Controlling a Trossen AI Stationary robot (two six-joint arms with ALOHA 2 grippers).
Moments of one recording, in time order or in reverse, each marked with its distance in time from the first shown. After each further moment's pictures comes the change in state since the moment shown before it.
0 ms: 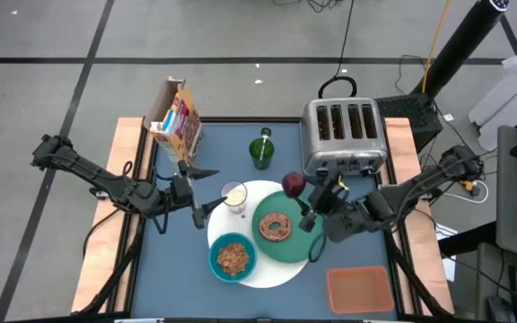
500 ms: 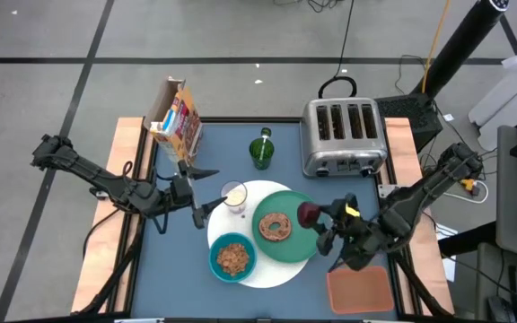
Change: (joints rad) left arm 0.000 0.000 0.000 0.000 0.000 0.000; right arm 0.210 -0.010 -0.001 -0.311 -0.124 0.754
